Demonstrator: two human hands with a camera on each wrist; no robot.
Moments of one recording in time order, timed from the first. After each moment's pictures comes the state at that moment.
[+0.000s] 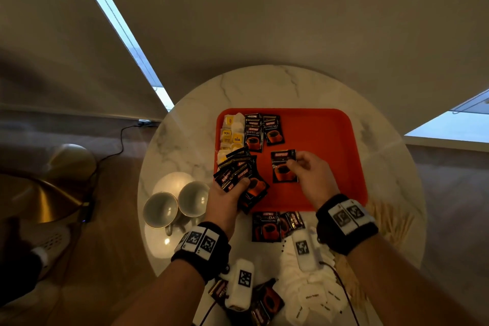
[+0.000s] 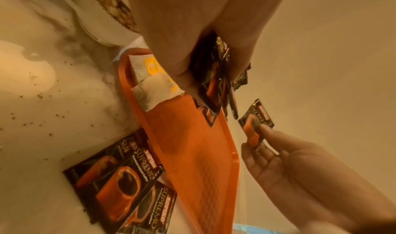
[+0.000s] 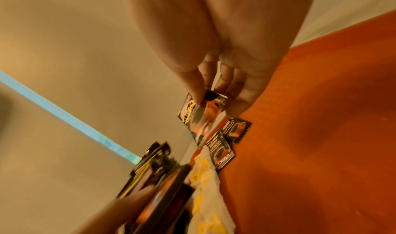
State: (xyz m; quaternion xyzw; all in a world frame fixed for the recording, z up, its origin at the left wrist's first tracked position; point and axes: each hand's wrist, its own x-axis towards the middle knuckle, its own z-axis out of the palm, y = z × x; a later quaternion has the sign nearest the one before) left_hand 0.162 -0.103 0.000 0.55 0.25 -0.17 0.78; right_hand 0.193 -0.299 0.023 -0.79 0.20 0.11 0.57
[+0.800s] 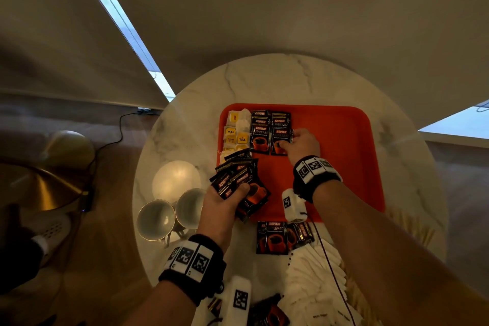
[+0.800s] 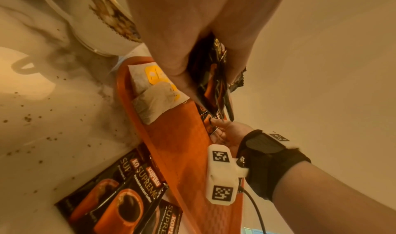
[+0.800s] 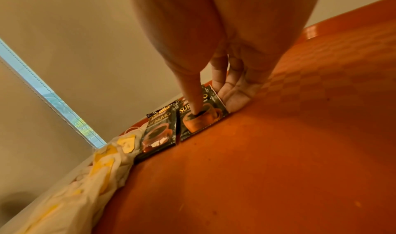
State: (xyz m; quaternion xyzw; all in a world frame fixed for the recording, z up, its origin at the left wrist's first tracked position) left_hand 0.177 -0.089 -0.019 0.56 0.28 -0.18 0.76; right_hand 0.318 -0.293 -0.106 -0.88 0.28 0.12 0.36
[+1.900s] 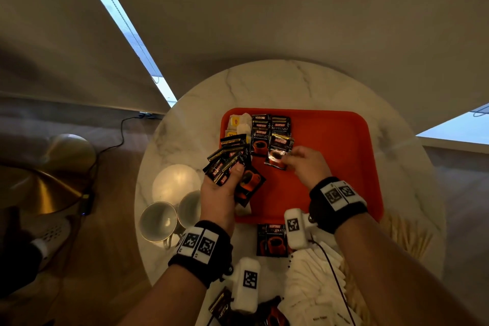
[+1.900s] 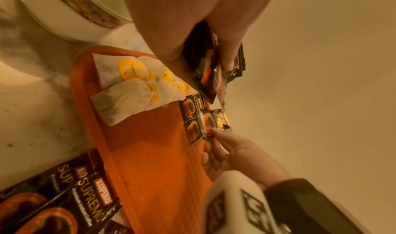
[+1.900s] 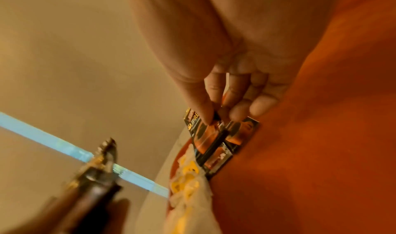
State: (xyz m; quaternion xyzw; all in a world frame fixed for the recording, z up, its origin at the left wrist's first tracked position) left_hand 0.202 -0.097 -0.012 0.52 0.30 -0.09 0.79; right_hand 0.262 -0.287 -0.020 -0.79 0.25 0.19 0.53
